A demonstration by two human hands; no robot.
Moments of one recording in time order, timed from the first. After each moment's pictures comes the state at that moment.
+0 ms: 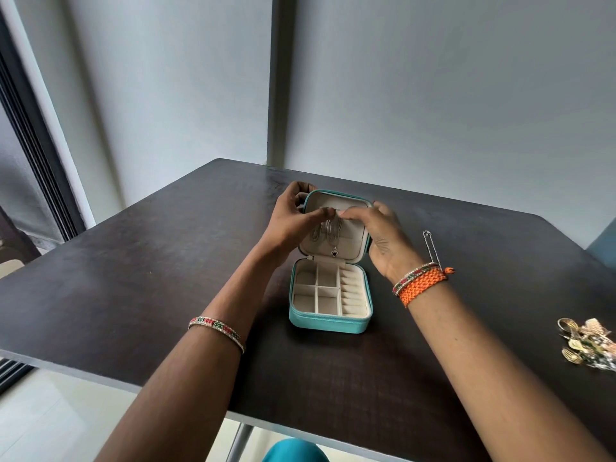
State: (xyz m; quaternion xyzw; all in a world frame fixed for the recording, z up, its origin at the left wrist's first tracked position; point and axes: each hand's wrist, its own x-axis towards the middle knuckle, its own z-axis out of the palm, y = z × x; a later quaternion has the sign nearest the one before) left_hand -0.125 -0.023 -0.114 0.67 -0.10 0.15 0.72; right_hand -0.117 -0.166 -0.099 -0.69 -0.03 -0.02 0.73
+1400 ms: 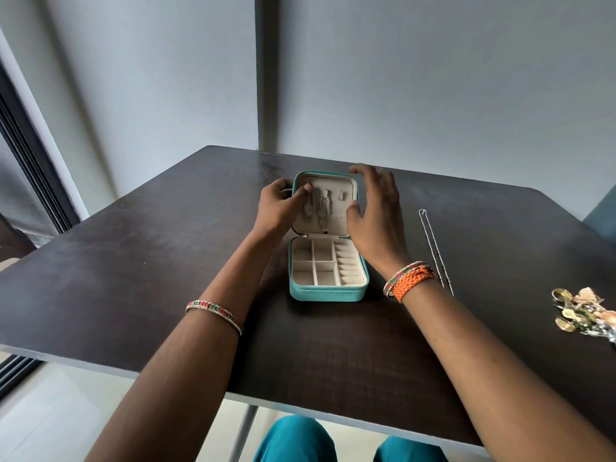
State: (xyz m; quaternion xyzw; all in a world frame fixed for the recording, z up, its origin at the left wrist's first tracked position) left_hand -0.106 -0.022 -0.130 0.65 0.00 0.16 0.74; right_hand -0.132 -0.175 -0.118 -0.86 -0.16 -0.35 0.34
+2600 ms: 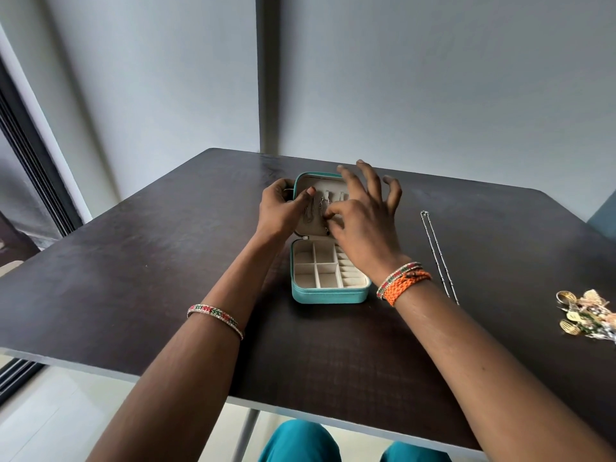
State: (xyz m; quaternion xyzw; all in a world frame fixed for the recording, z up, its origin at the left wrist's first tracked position) left_hand -0.102 -0.019 -0.134 0.69 0.00 0.21 0.70; right_hand -0.144 -0.162 -0.109 -0.91 -0.21 -0.34 0.08
